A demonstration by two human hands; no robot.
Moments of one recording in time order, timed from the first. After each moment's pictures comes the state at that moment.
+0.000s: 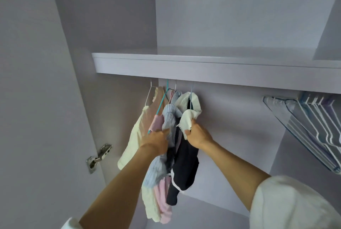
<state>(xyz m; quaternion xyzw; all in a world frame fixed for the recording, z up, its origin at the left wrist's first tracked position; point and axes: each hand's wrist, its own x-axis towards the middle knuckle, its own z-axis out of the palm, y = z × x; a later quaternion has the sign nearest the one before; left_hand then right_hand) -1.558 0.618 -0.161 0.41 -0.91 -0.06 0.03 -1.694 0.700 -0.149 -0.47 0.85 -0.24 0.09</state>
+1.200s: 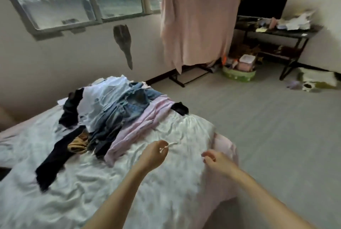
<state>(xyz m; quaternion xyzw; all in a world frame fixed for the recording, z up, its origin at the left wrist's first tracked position) -0.994 1.313 -0.302 0.94 -0.06 -0.10 0.31 -1.033 1.080 -0.305 -0.90 0.04 0.17 0.39</state>
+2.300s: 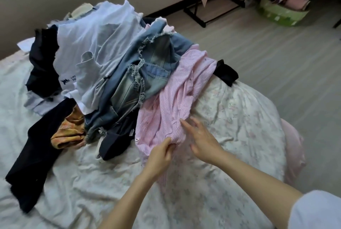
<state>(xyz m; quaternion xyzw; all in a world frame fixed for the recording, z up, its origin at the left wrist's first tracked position) -0.782 1.510 -0.531 0.87 -0.02 -0.13 0.47 -0.745 1.336 -0.517 -0.94 -0.14 0.21 0.22</state>
